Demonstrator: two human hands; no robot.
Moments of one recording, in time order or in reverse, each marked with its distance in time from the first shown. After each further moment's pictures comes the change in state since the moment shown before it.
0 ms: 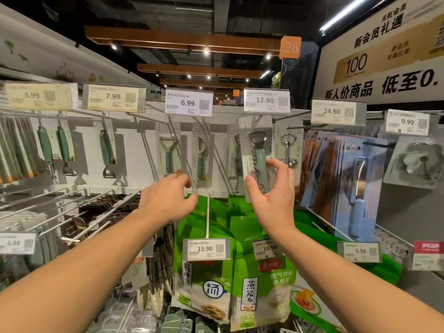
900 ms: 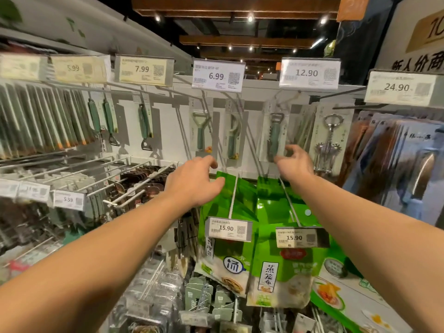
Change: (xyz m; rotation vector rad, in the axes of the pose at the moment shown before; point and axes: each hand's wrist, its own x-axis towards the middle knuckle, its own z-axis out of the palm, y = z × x) left_hand -0.017 0.012 -0.001 -0.111 -0.010 -0.145; right_hand 0.079 0.035 0.038 -0.198 -0.341 0.462
